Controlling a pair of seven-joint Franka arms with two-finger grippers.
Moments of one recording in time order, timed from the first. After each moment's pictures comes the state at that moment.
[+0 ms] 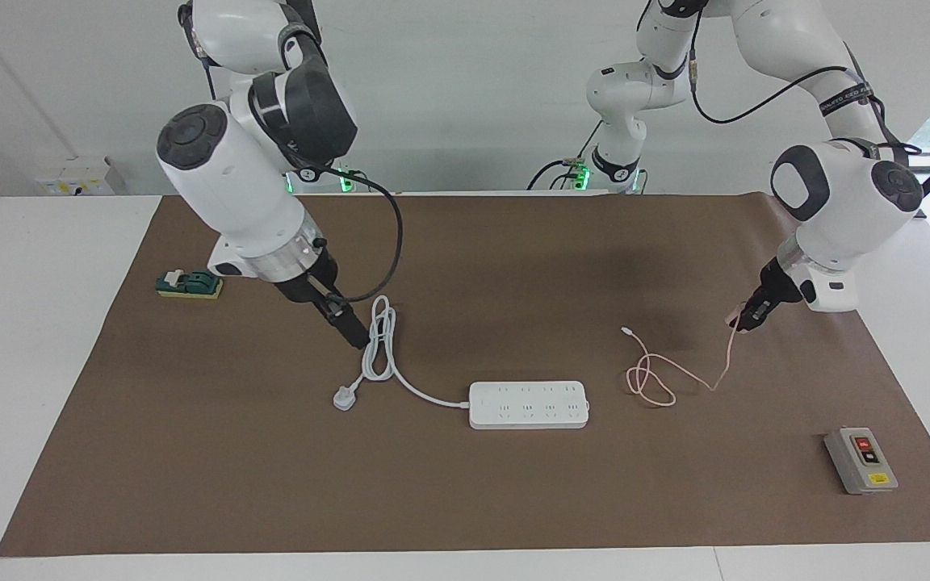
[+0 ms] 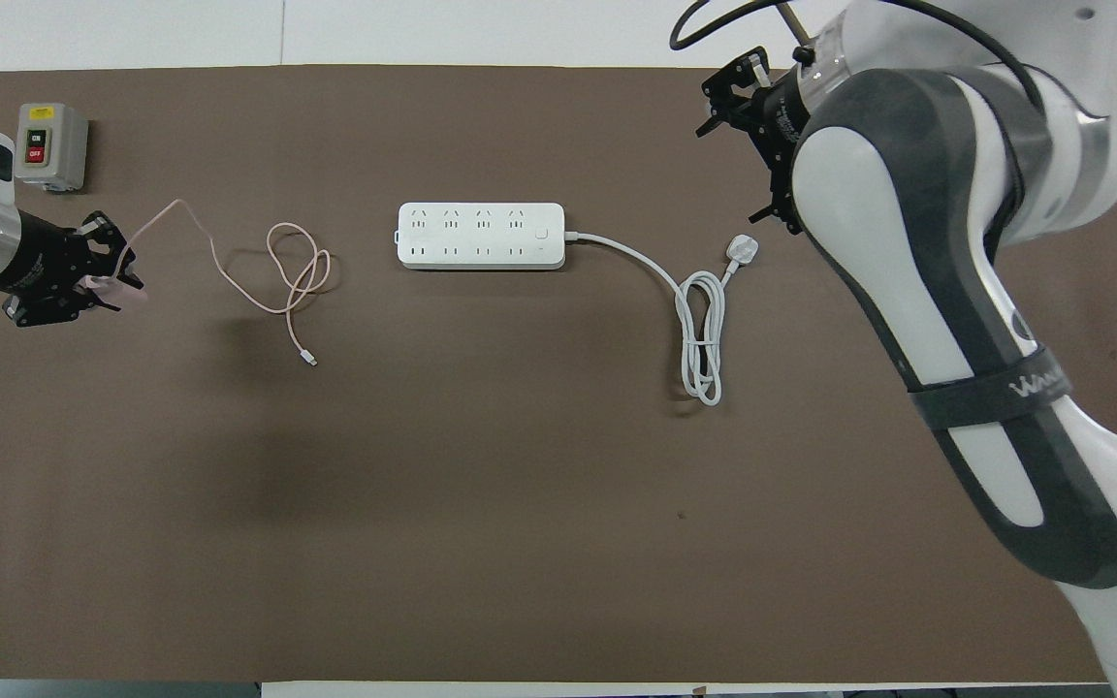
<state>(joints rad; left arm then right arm) 0.10 0.18 -0.04 -1.88 -0.08 2.02 -0.62 0.16 0.45 0.04 -1.14 0.20 1.63 1.03</state>
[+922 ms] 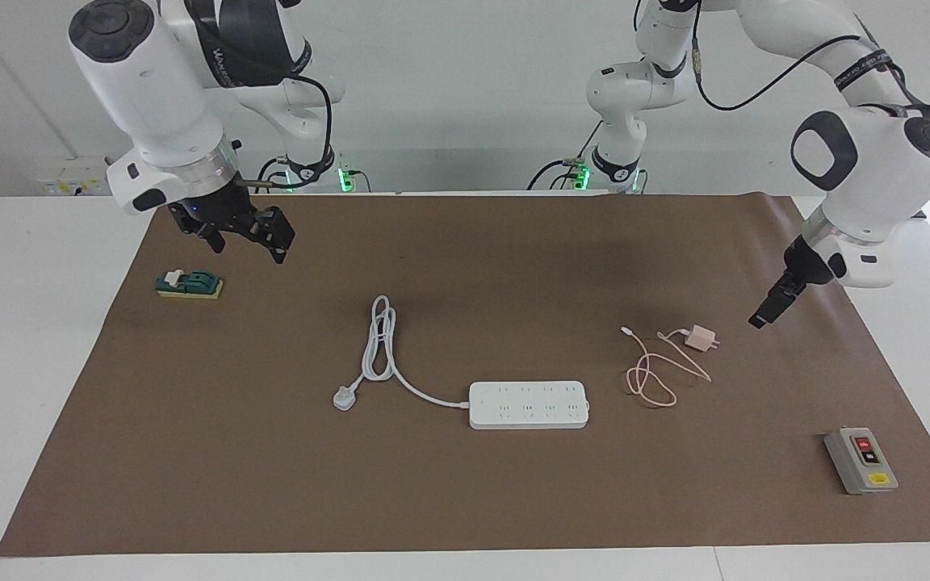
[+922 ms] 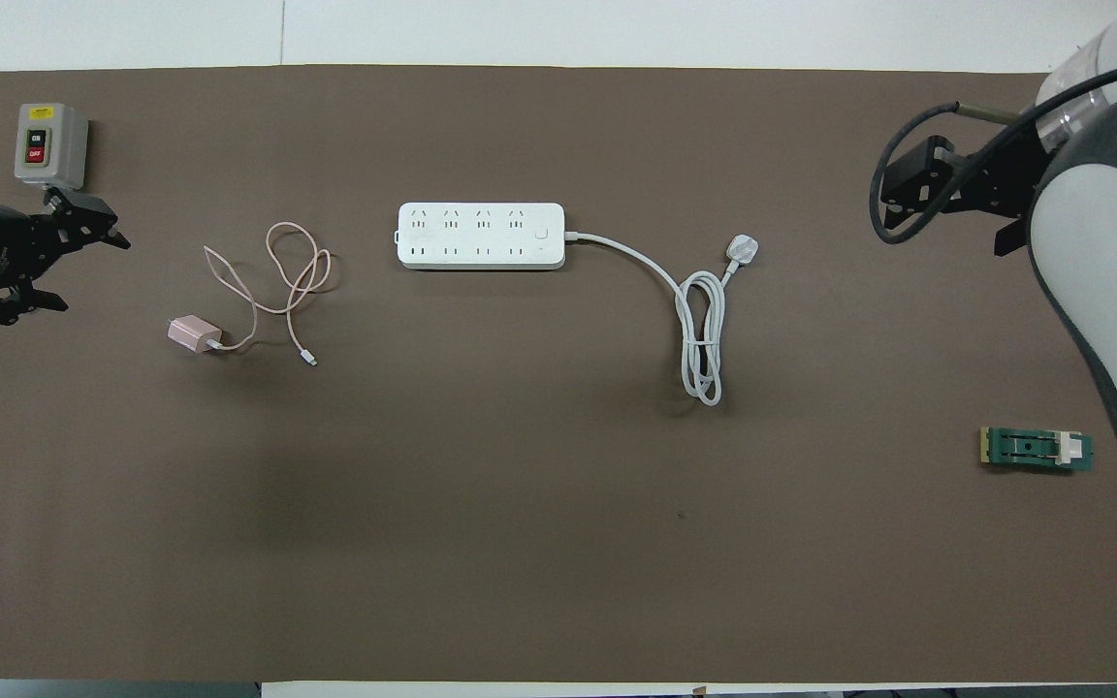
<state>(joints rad) 0.10 0.17 -0.05 -1.66 -0.04 1.86 -0.58 0.08 0.13 0.04 -1.45 -0.01 1.51 0.27</state>
